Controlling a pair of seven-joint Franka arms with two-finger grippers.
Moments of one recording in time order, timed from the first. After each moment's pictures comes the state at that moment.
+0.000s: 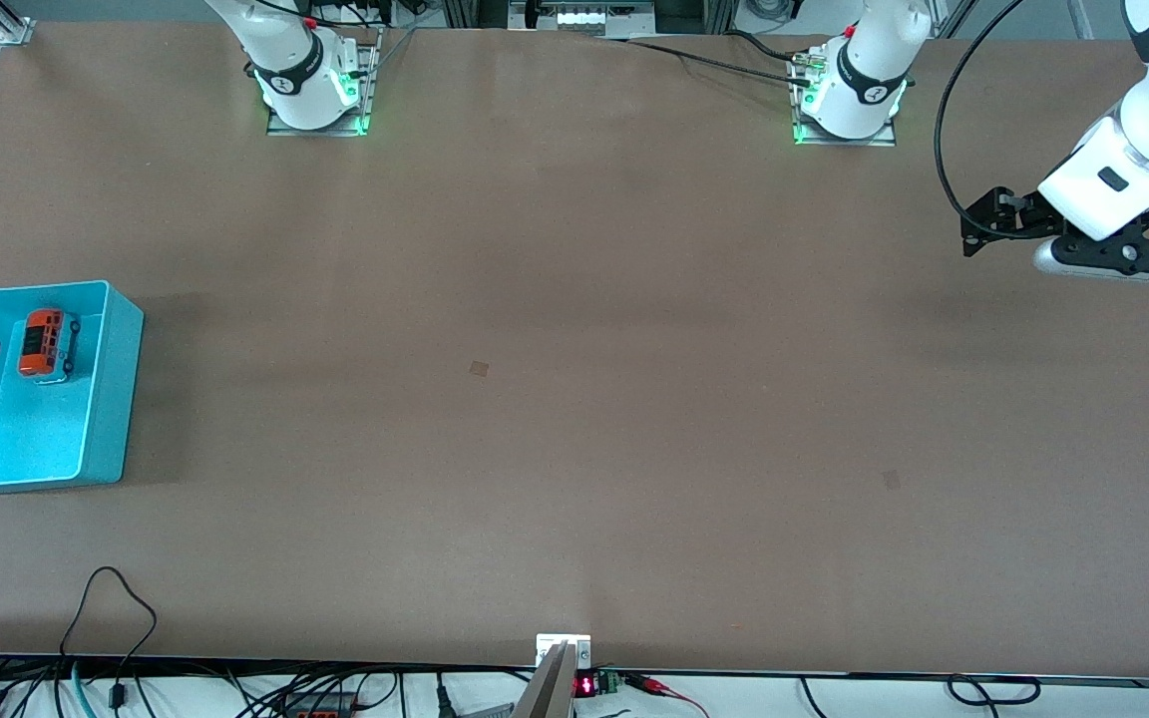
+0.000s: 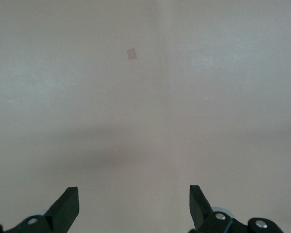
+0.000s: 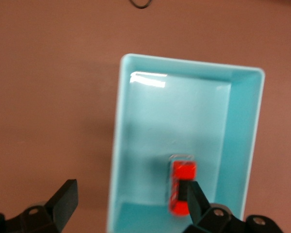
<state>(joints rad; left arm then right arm) -0.05 -0.04 -0.04 -1.73 0.04 1.64 0.01 -0.33 0.24 -0.03 -1.68 0.00 1.96 -0.52</state>
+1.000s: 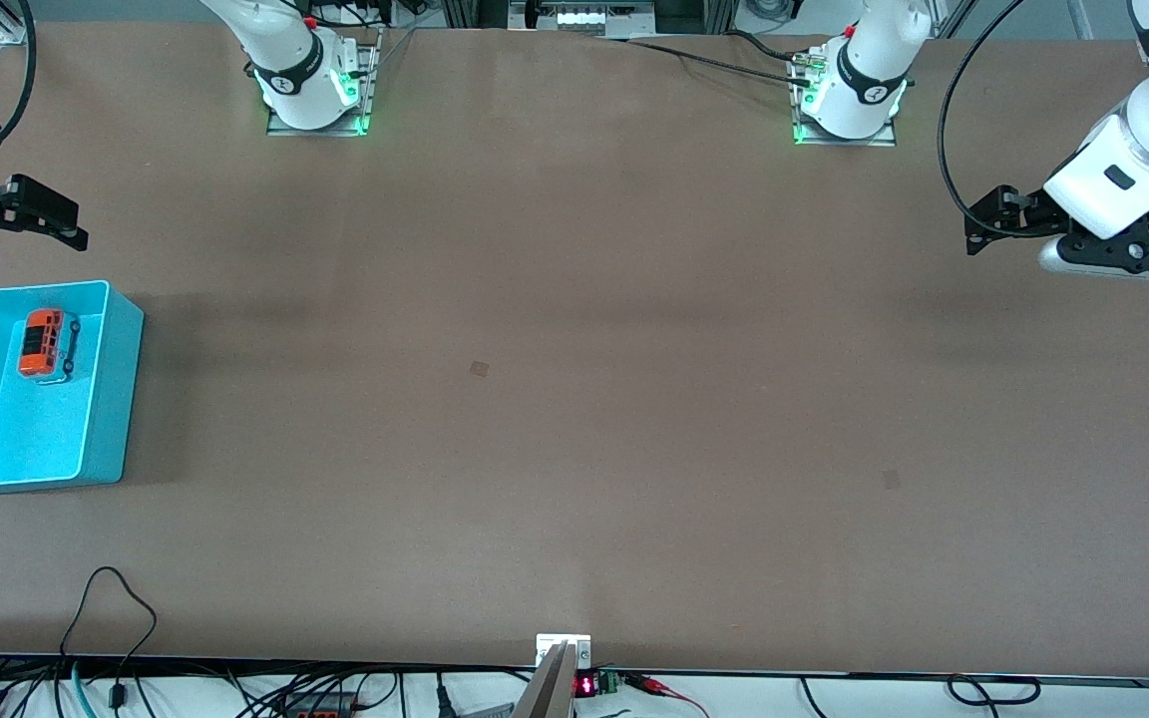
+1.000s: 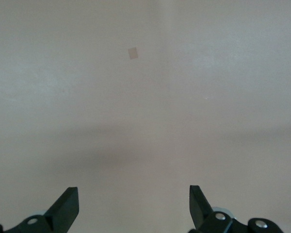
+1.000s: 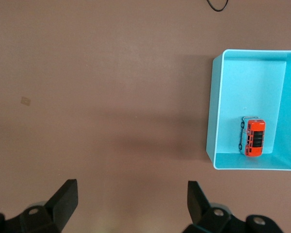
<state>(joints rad) -0.05 -0.04 -0.04 -1.72 0.04 1.63 0.01 -0.06 0.08 0.04 -1.47 -0.02 1.51 -0.12</state>
